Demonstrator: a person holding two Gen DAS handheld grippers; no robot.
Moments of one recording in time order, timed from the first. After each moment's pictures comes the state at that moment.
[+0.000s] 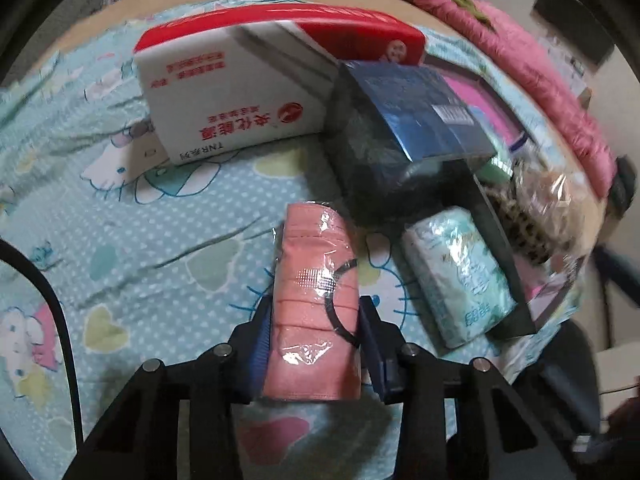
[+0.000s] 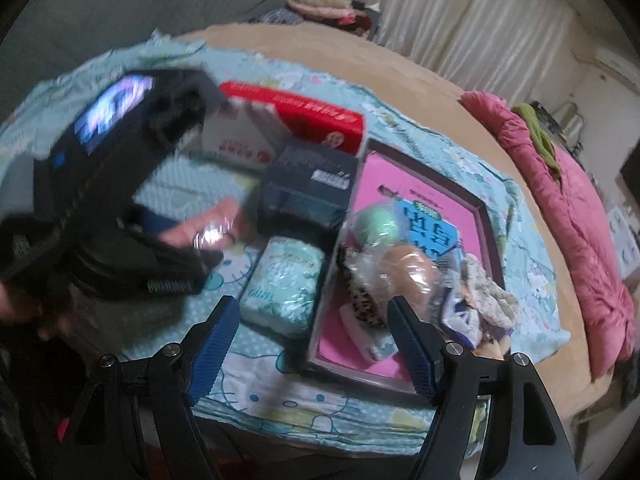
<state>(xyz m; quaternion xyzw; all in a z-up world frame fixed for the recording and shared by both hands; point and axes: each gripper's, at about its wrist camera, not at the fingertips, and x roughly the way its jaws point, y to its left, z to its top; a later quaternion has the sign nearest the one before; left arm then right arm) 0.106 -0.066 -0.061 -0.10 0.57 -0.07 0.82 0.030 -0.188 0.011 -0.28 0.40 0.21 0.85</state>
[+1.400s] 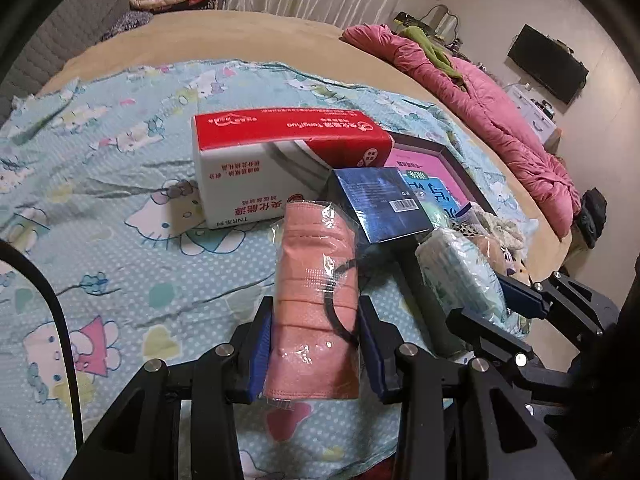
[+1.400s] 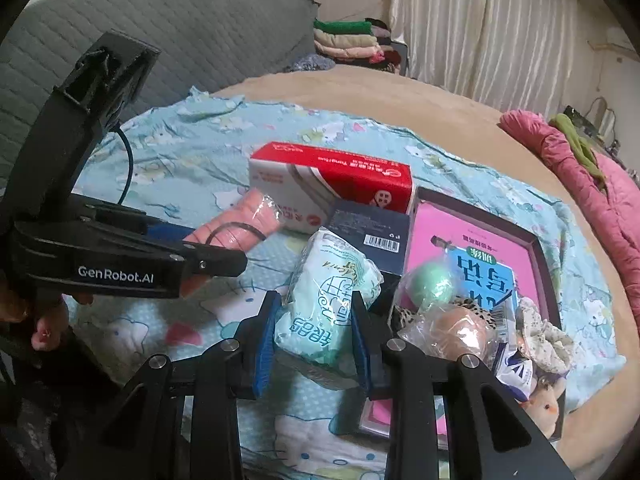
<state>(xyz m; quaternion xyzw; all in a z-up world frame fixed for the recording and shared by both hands) 0.070 -0.038 0.005 -0.12 0.48 -0.09 0.87 0.054 -0.192 0.032 -0.15 0.35 0.31 0.87</state>
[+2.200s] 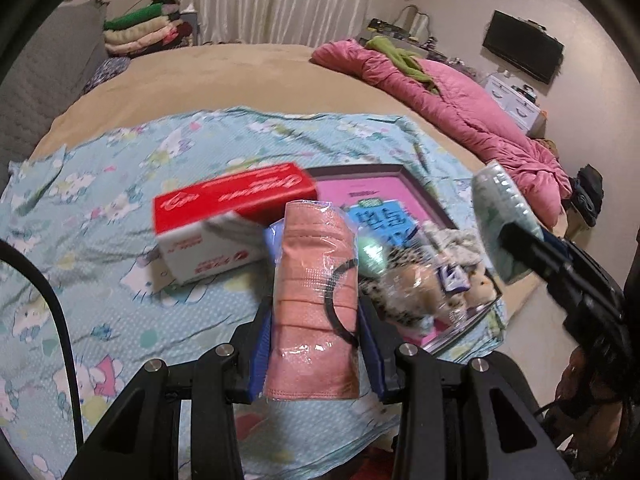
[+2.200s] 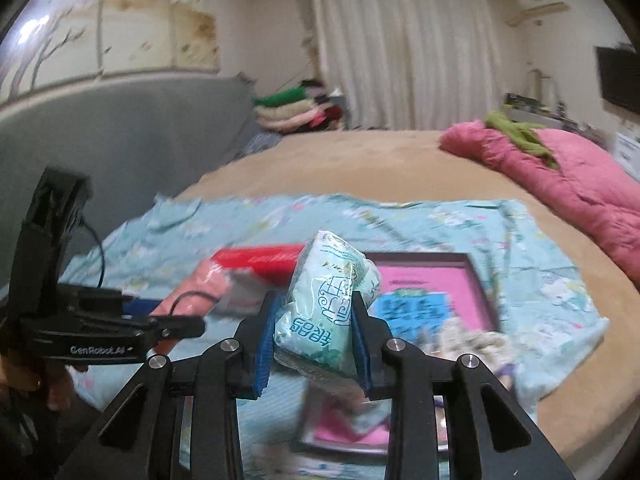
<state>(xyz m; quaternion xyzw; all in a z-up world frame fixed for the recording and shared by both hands) 0.075 -0.099 0.075 -0.06 0.45 -0.10 0.89 0.045 -0.306 0.109 0.01 0.27 0.24 0.93</state>
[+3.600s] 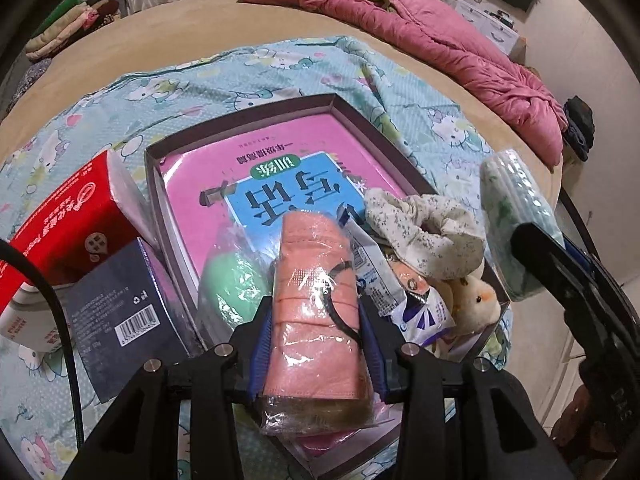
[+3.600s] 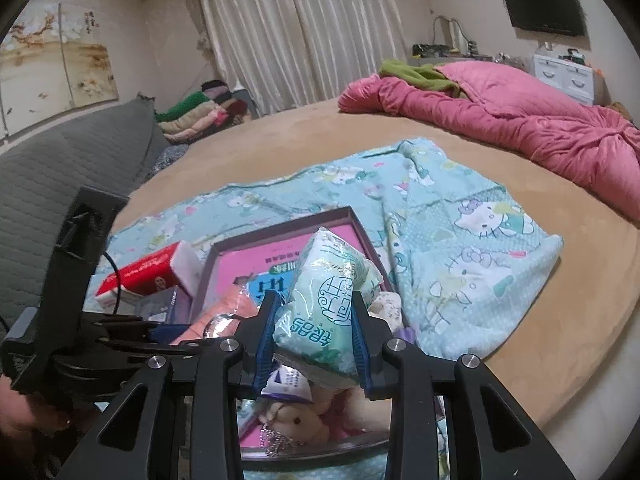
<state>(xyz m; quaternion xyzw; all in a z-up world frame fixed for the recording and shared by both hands) 0.181 -0.227 0.000 0.00 0.54 -0.17 0.82 0.097 -0.394 0.050 0.09 0.33 0.11 0.93</state>
